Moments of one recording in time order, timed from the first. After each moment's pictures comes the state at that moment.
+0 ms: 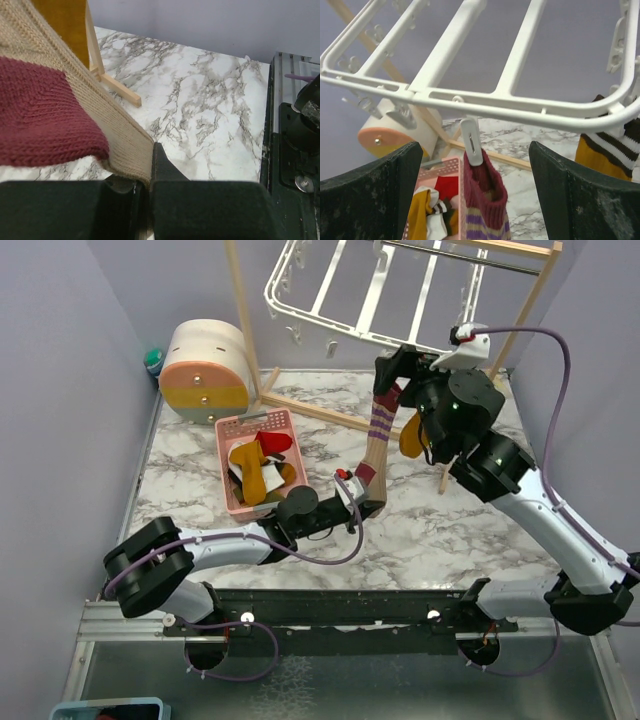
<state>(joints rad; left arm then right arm) -1.01 1.41 0.61 0.81 0.21 -0.01 0.81 1.23 1.51 -0.20 0.65 0.27</state>
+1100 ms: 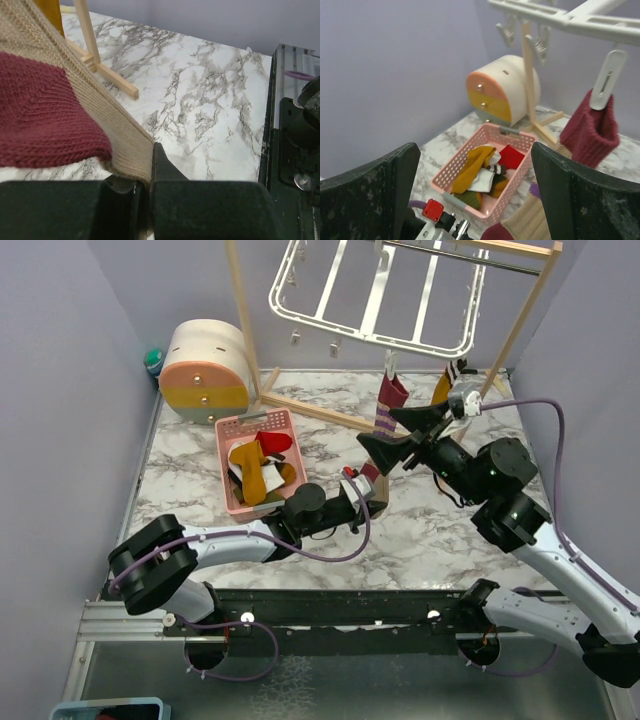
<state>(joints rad) -1.02 1.46 0.66 0.75 0.19 -0.03 0.77 0.88 1.03 0.11 0.05 0.19</state>
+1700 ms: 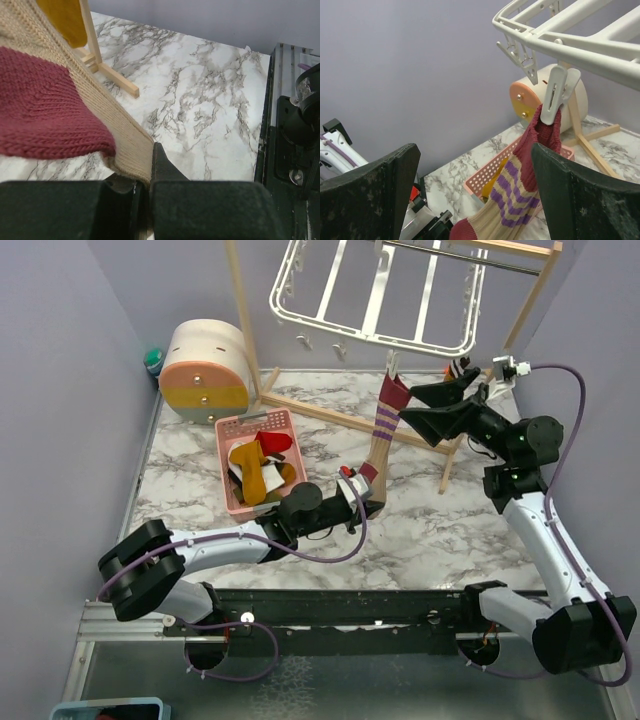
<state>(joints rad) -1.02 1.39 0.66 0.68 0.19 -0.02 0.17 1.08 0.95 0.64 -0.82 0.74</state>
